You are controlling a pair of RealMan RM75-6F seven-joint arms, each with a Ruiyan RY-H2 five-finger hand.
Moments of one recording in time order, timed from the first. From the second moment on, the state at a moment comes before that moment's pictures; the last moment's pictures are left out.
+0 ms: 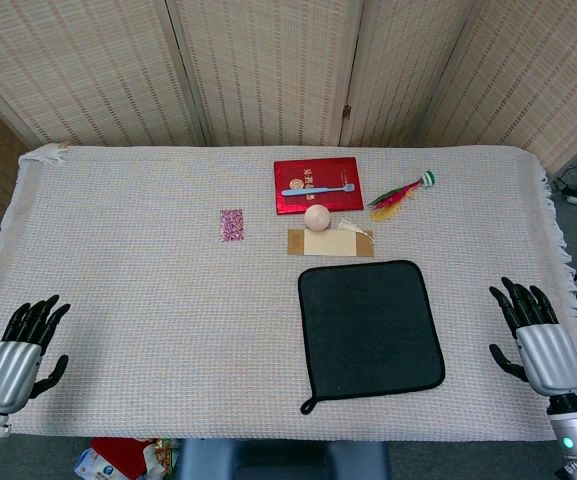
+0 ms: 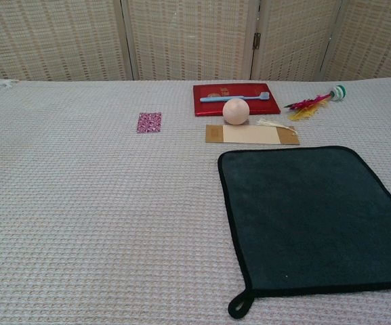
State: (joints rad) left arm -0.12 -1.16 0.00 -1.54 1.60 1.47 0.04; right arm 0.11 -1.15 0.03 -1.57 -1.56 1.44 -0.05
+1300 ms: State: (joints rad) left arm -0.10 -1.08 -0.01 -1.55 1.56 1.51 -0.15; right arm 1.06 -1.57 0.29 -1.38 -0.76 0.71 -0.70
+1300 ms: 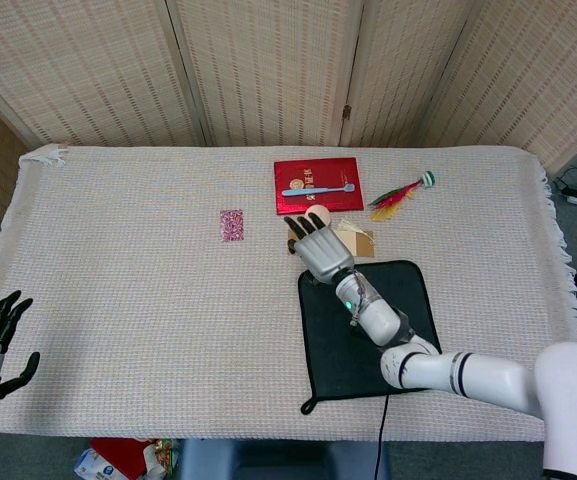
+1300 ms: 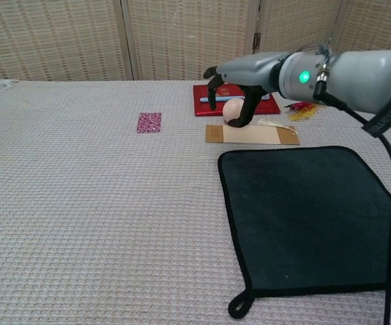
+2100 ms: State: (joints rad) left arm -0.09 -1.07 -0.03 -1.53 1.54 1.53 -0.21; right arm 1.22 -1.77 0.13 -1.00 -0.60 0.55 -0.70
